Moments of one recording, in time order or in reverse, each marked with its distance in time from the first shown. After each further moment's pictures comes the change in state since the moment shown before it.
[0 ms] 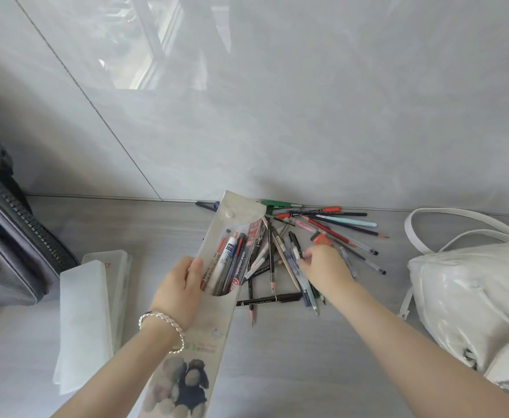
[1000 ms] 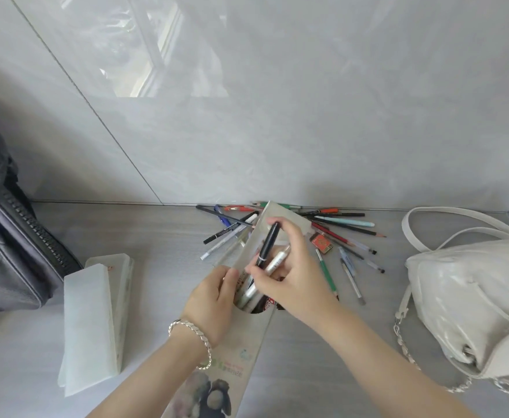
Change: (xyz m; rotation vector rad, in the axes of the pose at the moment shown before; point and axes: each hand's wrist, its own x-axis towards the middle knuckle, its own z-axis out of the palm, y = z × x) left_hand -0.025 0.022 0.019 -0.062 -0.123 0.119; right_hand -0.079 -0.061 -0.029 0.927 0.025 -0.539
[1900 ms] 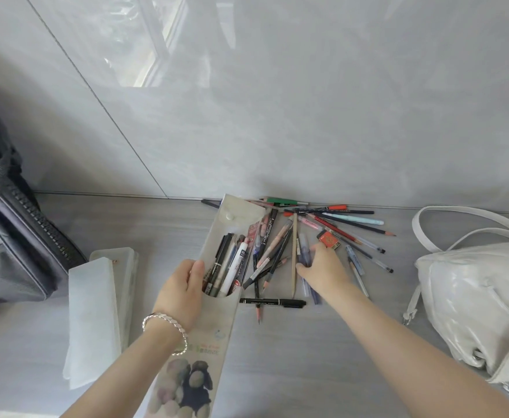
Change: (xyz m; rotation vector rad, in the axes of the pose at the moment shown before) left_hand 0.017 -0.032 -0.026 0.051 0.120 -0.144; right_hand 0.034 0.109 -0.034 -0.761 0.052 0.637
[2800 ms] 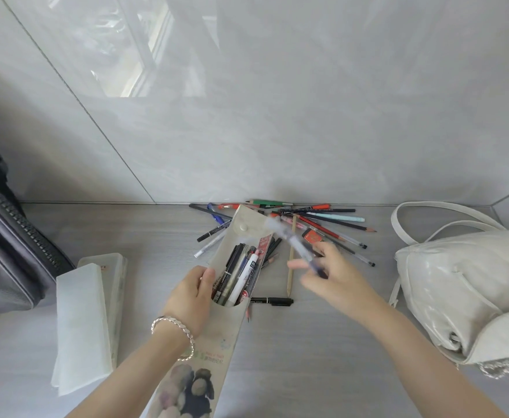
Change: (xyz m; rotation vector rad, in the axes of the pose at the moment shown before) left_hand -0.013 0.005 0.020 0.018 -0.094 0.035; right_hand -0.091 -0.010 -0.070 0.443 -0.190 -0.248
